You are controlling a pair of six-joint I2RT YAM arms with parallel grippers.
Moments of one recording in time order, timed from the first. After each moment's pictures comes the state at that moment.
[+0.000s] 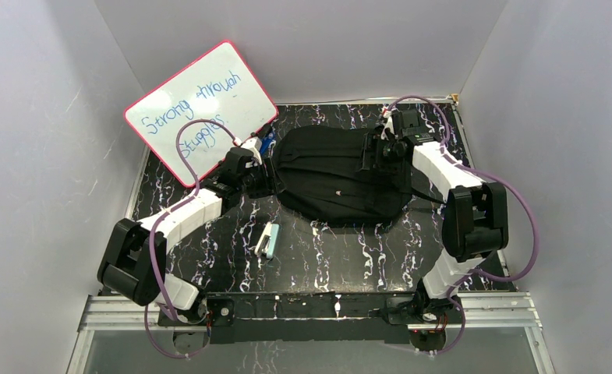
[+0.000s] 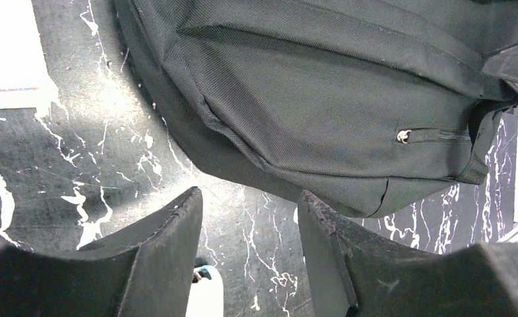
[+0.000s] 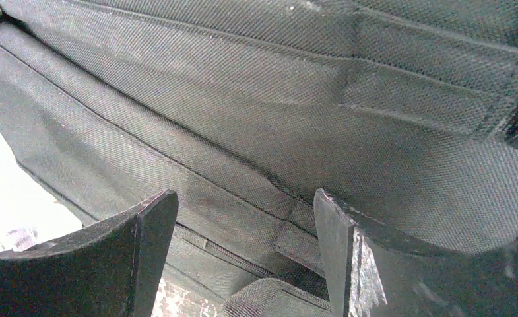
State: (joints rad) left arm -0.47 1.43 0.86 -0.11 0.13 -0.57; right arm 0.21 1.70 1.29 -0.57 -0.32 0.27
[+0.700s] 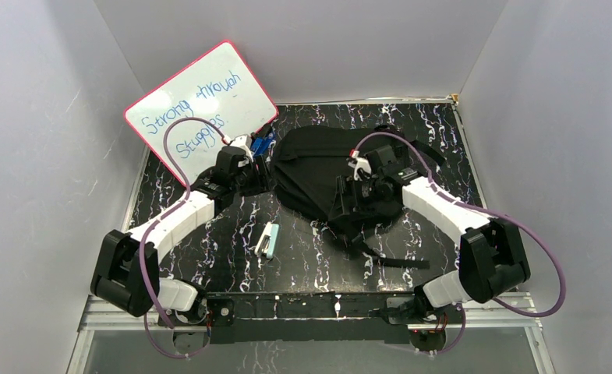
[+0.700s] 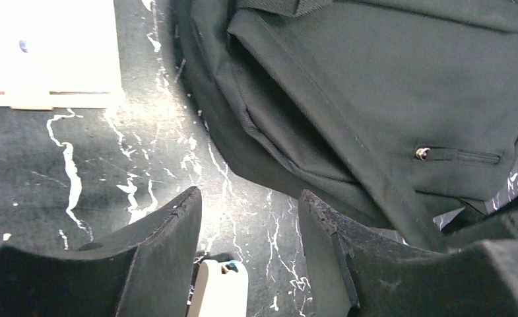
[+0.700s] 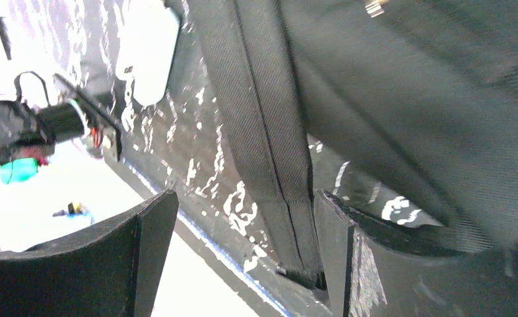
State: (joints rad) left arm -0.44 1.36 0.86 -0.17 0.06 -0.54; right arm 0.45 1.43 0.98 -0.60 -0.55 0.35
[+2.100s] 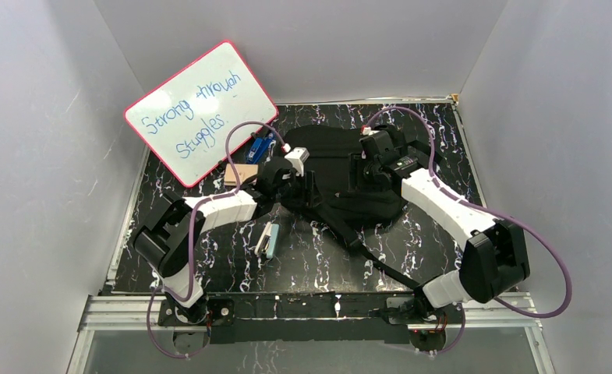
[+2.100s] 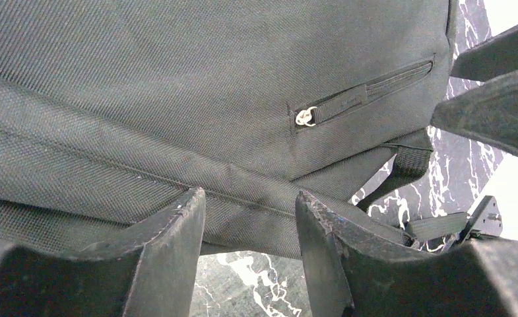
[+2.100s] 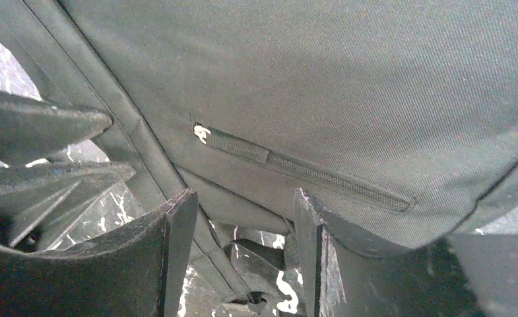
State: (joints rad) left arm -0.69 1.69 0.94 0.15 0.22 -0.48; right arm 0.53 1.42 1.12 -0.63 0.06 0.40
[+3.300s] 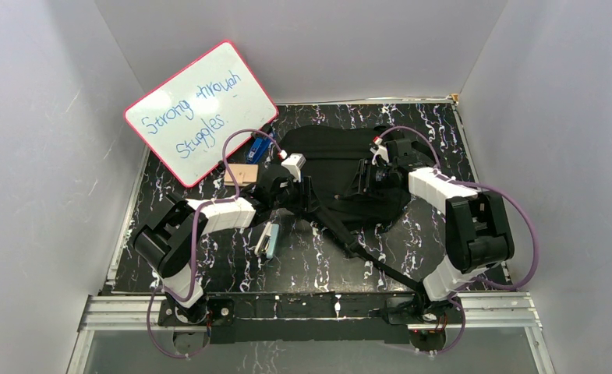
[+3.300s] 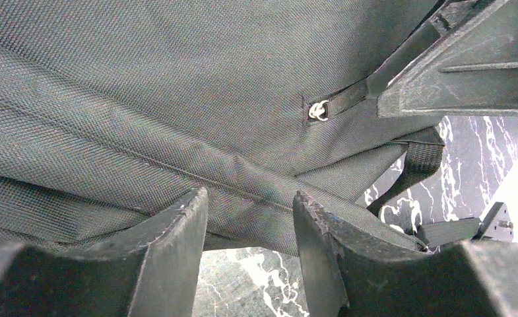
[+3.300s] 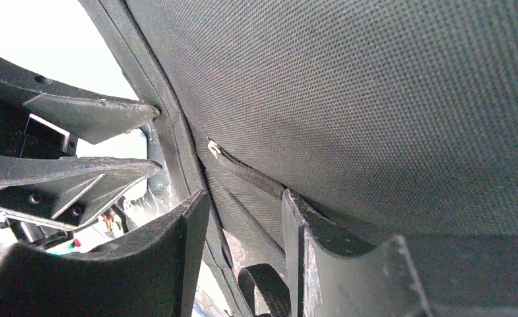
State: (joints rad) left arm -0.70 1.69 0.82 0.29 0.19 -0.52; right arm 0.25 1.60 0.95 -0.32 -0.60 0.42
